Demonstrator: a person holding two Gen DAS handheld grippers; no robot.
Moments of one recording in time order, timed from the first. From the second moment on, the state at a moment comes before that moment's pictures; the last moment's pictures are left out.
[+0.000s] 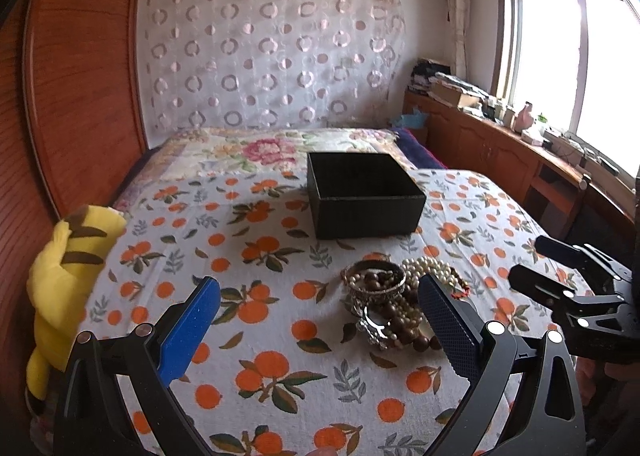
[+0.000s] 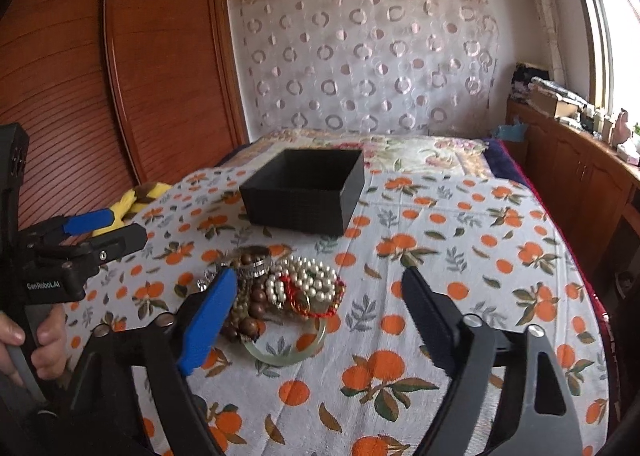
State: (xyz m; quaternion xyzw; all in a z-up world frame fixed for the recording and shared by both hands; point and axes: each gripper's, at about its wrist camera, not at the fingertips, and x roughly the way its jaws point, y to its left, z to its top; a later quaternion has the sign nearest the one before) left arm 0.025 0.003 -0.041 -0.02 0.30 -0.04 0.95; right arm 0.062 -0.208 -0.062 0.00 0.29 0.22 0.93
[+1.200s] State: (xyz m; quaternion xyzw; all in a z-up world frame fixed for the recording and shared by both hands) left arm 0.134 -0.032 -0.104 -0.01 0.44 -0.15 0.89; right arm 0.076 -0.199 -0.100 -0.01 0.35 0.25 0.90
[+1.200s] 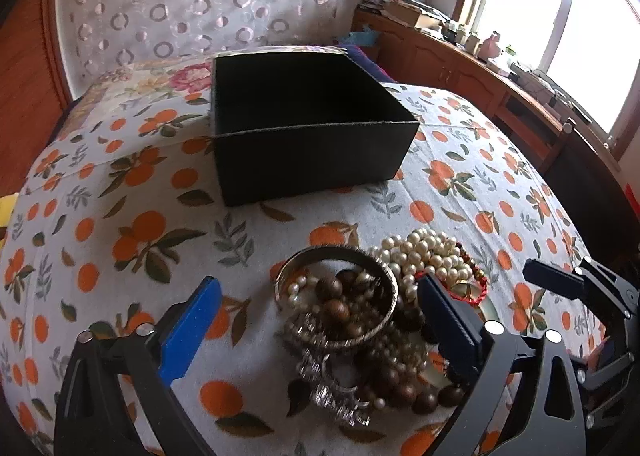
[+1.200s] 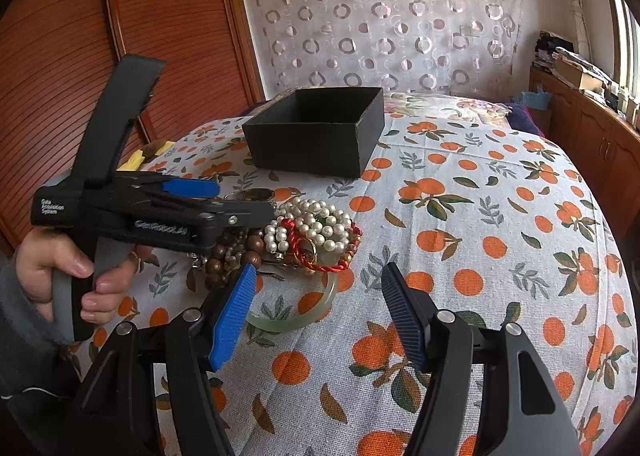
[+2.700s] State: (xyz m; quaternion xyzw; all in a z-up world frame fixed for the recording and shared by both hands) left arm 0.054 0.010 -0.074 -0.02 0.35 -0.10 0.93; right arm 0.089 -0.143 -0.101 -0.04 0.42 0.31 0.85
